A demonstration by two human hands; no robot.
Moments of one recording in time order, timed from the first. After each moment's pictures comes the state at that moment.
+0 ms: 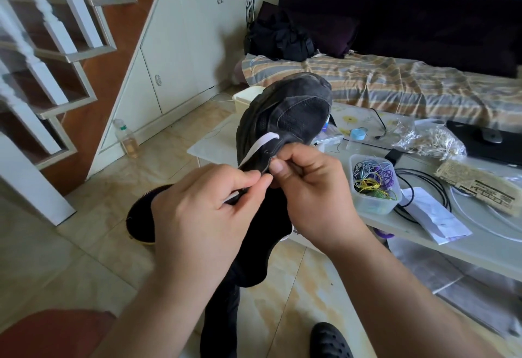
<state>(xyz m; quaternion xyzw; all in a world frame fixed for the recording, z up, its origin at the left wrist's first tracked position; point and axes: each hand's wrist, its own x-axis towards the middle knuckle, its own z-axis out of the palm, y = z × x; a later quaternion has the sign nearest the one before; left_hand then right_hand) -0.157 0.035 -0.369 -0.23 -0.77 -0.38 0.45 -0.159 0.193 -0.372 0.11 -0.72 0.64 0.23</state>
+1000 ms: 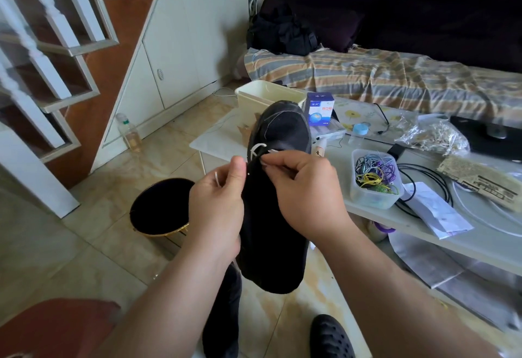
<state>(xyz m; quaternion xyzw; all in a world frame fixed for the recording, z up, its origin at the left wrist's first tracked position) -0.185 0.063 -0.402 0.09 -0.61 -0.79 0.02 -0.163 0.187 -0.379 -0.06 -0.84 0.49 0.22</state>
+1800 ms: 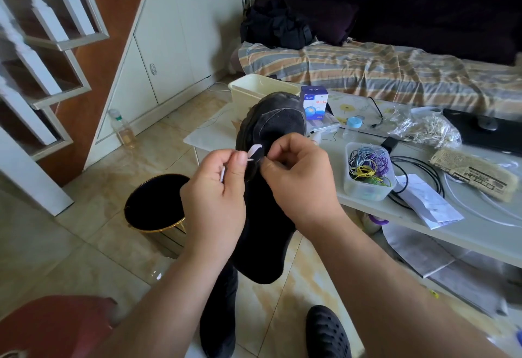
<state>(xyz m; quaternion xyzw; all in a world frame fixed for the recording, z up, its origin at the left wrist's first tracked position) -0.176 0.058 -0.406 -0.10 -0.78 -0.56 0.26 -0.164 0.186 -0.382 -0.06 -0.77 0.59 0.23</state>
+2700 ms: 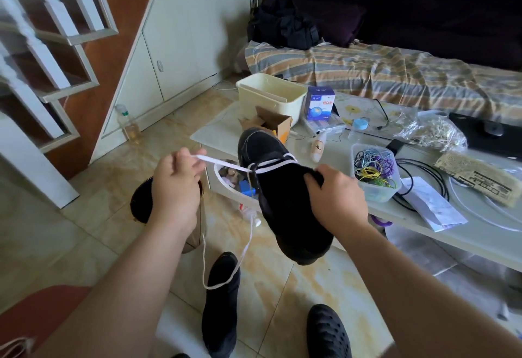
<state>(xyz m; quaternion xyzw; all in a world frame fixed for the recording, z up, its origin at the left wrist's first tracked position) -0.228 0.006 -0.422 0.09 -0.69 -0.71 0.10 -0.177 0.249 -0.449 -0.20 -0.93 0.26 0.16</state>
